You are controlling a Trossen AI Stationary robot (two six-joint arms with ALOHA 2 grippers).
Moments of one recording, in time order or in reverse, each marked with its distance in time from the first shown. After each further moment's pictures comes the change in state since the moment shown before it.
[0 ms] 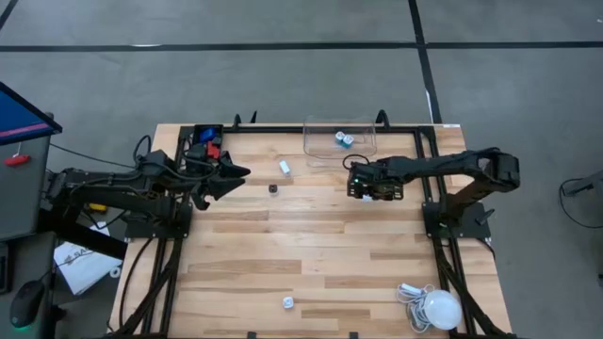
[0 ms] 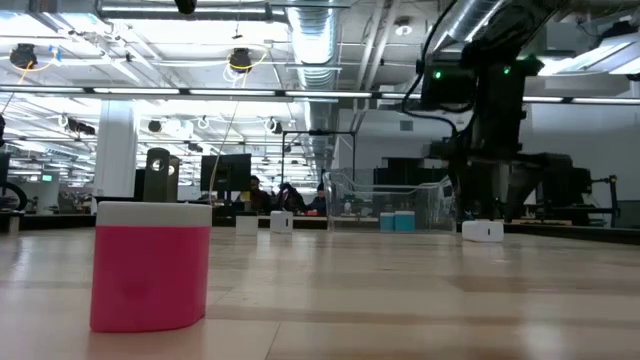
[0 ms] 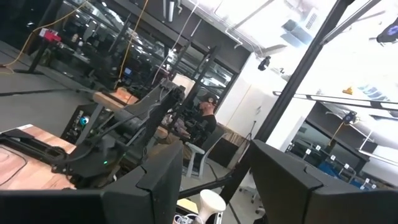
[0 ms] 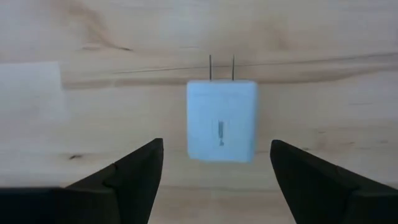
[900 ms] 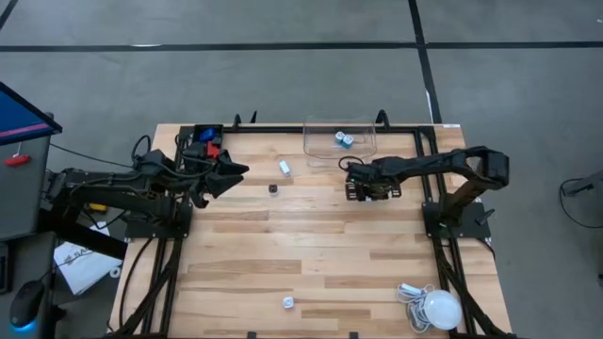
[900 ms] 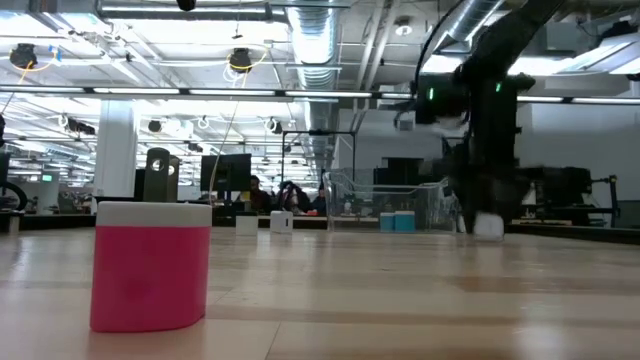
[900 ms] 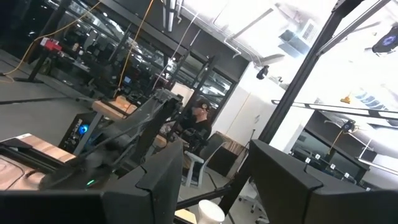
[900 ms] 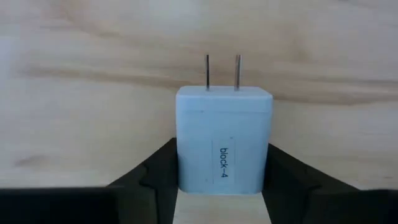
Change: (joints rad) left arm 0.000 0.000 0.000 0.036 -0.019 -0.003; right arm -0.015 0.079 -0.005 0.046 -0.038 -0.156
